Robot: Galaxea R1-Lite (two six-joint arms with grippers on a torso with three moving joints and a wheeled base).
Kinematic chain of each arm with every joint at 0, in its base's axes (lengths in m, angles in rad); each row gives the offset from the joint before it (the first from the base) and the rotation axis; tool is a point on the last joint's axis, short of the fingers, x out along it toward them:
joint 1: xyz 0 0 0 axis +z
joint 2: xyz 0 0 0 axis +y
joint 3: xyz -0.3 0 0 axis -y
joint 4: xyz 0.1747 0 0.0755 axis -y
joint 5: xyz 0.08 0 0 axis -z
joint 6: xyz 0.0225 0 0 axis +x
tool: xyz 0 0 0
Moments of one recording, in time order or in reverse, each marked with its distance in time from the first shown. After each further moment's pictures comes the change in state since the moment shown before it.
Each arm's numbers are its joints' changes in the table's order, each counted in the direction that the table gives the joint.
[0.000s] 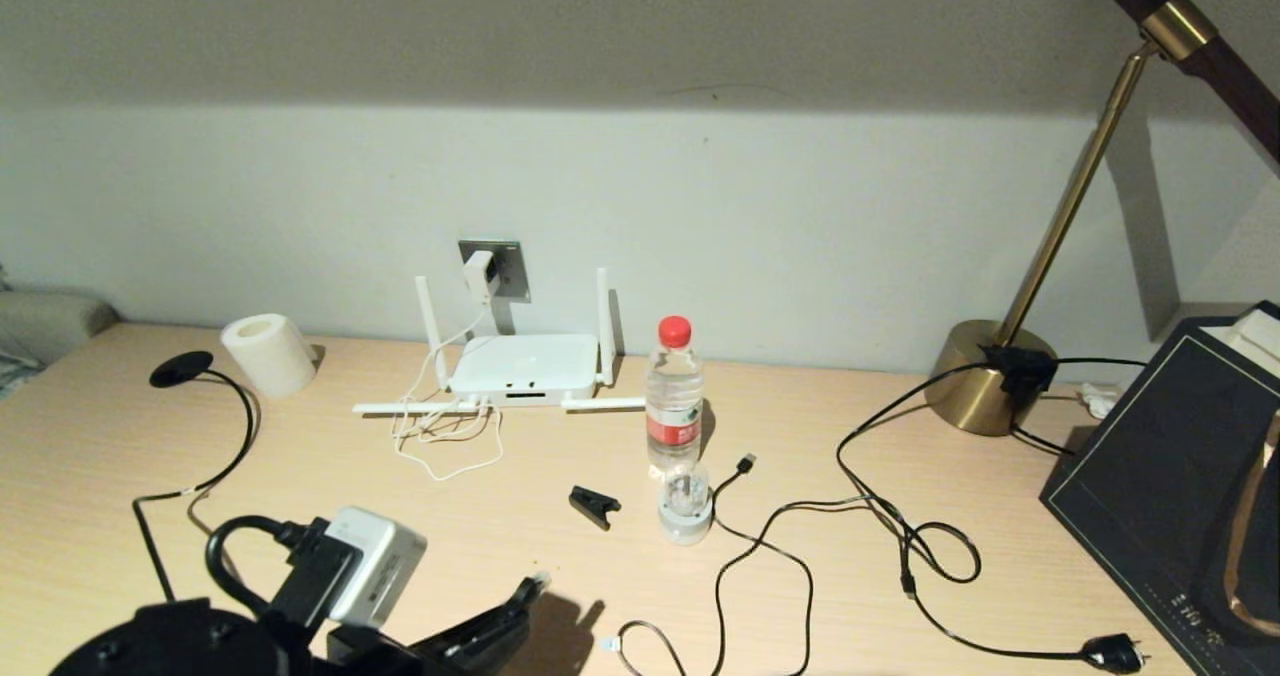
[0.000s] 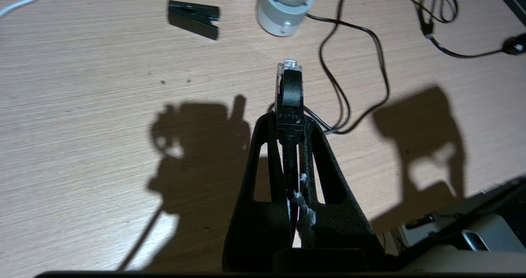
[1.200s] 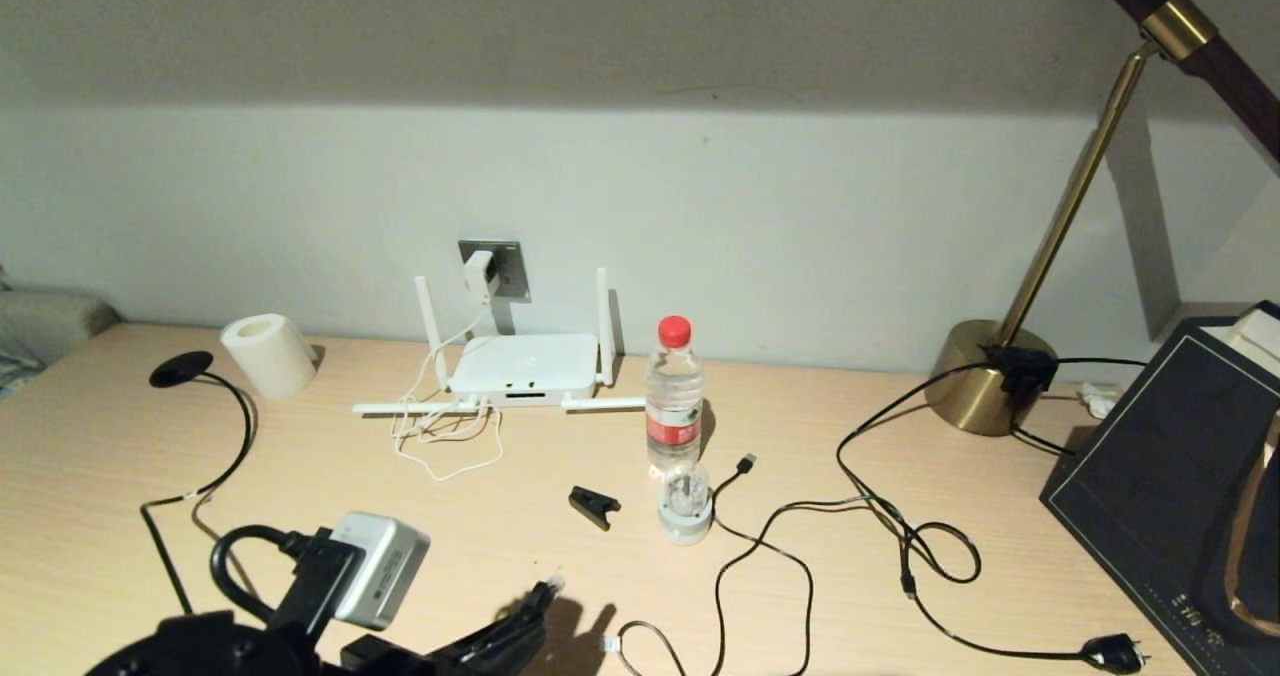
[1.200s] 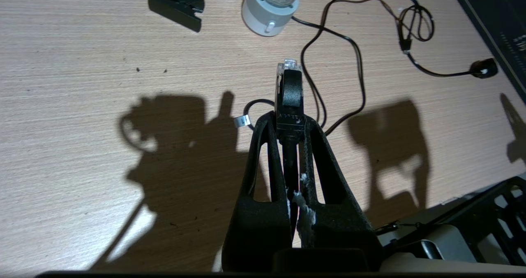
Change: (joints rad) left arm -0.056 0.022 0.017 0.001 -0.053 -0.139; right arm 0.005 -0.062 0.000 0.002 -0.004 0.027
